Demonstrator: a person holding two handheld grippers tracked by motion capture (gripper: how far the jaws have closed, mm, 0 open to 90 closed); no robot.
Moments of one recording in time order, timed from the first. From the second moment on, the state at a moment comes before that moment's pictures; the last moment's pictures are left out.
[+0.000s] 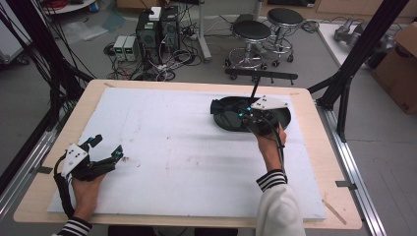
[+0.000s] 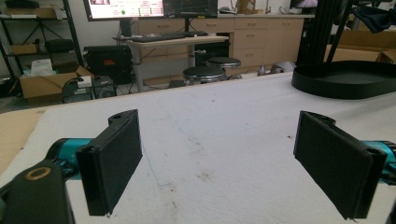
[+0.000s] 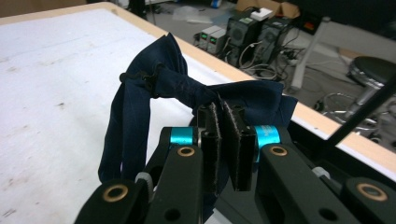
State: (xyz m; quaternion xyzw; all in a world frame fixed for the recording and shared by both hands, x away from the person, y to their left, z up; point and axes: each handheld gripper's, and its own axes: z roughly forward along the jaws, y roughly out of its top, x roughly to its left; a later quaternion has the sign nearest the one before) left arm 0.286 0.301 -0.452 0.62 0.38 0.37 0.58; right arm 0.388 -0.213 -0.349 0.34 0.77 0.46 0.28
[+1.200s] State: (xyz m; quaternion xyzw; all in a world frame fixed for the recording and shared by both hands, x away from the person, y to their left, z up) left arm 0.286 0.301 -0.452 0.62 0.38 0.37 0.58; right arm 0.403 -0.239 -0.305 0.38 0.68 0.49 0.40
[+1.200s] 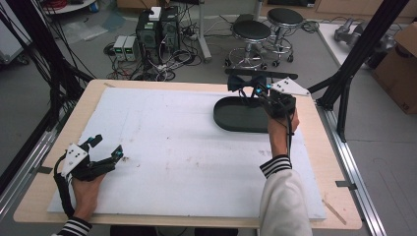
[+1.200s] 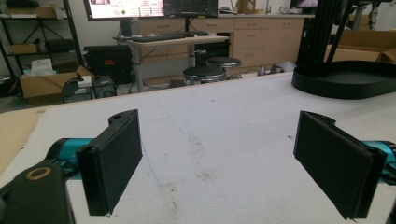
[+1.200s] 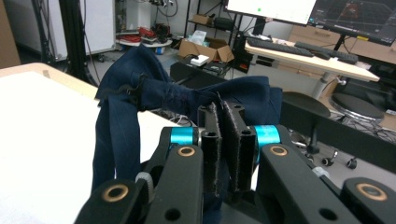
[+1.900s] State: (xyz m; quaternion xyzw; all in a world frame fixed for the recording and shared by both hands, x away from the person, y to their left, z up) left arm 0.286 0.301 -0.452 0.62 0.38 0.37 0.58; right arm 0.429 -0.237 -0.305 0.41 0.66 0.48 0.41
